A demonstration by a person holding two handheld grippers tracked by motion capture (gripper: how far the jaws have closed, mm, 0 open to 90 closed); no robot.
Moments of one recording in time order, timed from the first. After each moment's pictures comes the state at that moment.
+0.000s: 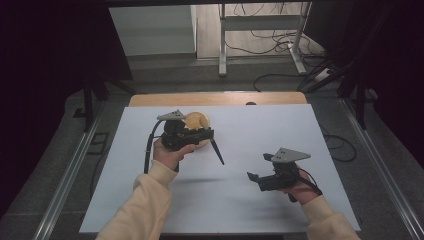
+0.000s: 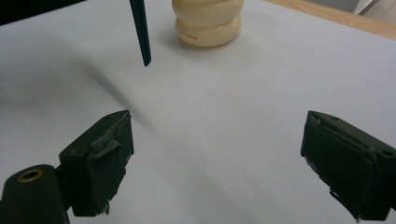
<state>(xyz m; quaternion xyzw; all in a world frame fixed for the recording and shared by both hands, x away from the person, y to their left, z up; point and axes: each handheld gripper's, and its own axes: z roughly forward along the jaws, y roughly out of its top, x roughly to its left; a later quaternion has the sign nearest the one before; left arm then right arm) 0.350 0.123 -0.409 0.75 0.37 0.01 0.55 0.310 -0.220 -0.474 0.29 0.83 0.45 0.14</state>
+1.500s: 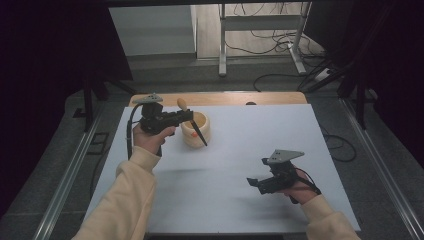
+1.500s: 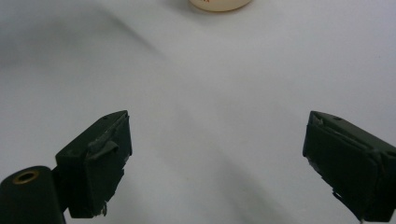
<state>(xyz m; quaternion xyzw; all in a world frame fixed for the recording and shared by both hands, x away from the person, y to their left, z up) 0.367 0.174 -0.376 0.72 0.41 0.06 0.56 0.315 -0.218 -0.482 0.29 0.86 0.41 0.11</state>
